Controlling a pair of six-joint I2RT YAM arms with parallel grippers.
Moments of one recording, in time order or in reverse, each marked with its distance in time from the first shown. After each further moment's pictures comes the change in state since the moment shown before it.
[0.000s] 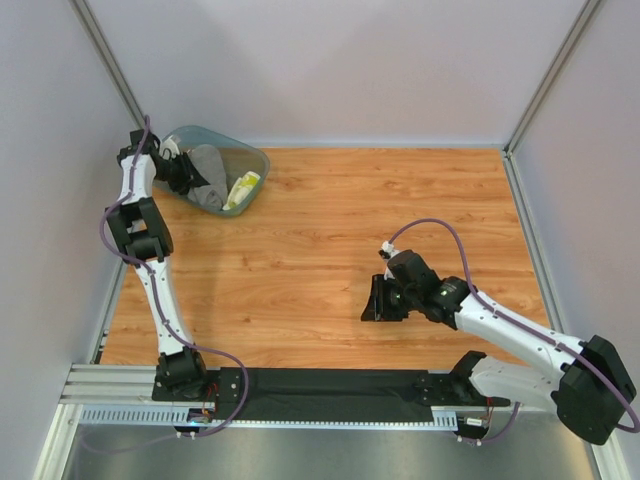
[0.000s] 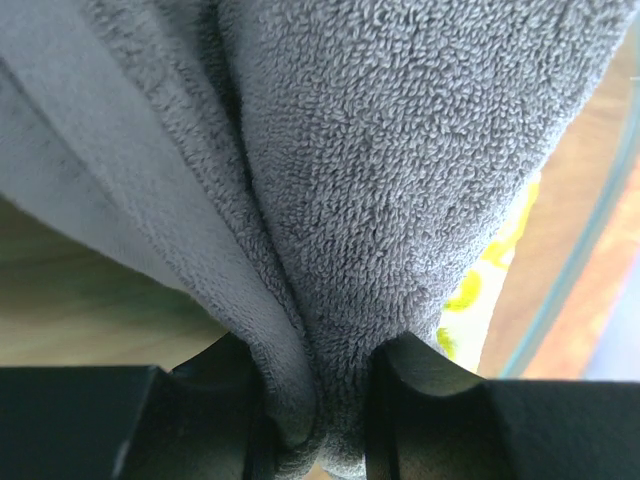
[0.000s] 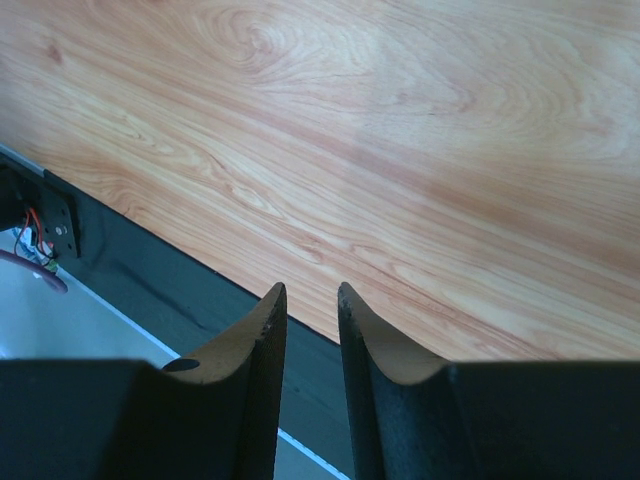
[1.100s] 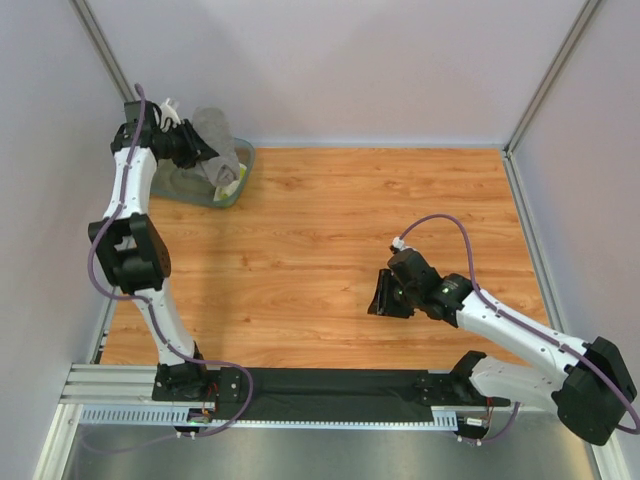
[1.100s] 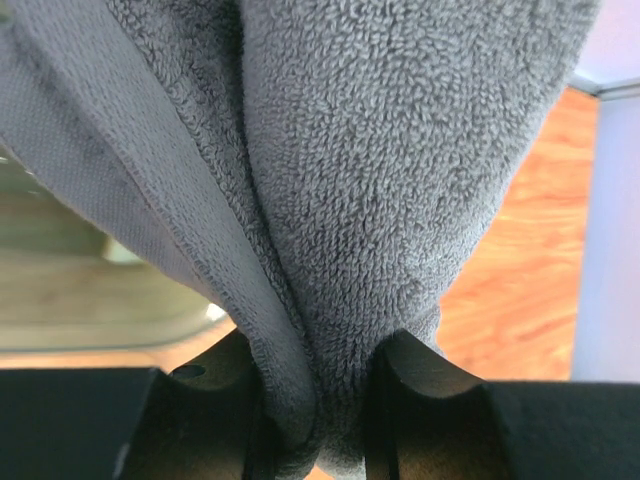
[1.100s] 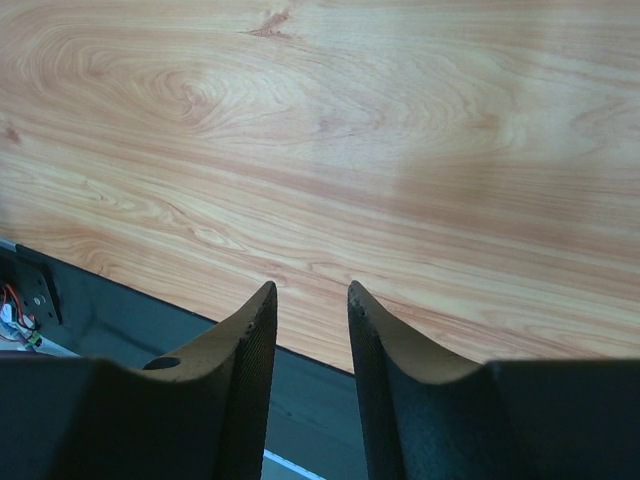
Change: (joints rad) left arm -0.105 -0.613 -0.499 0.291 -0.033 -0.220; right arm 0.001 0.005 0.043 -0.086 0.166 0.087
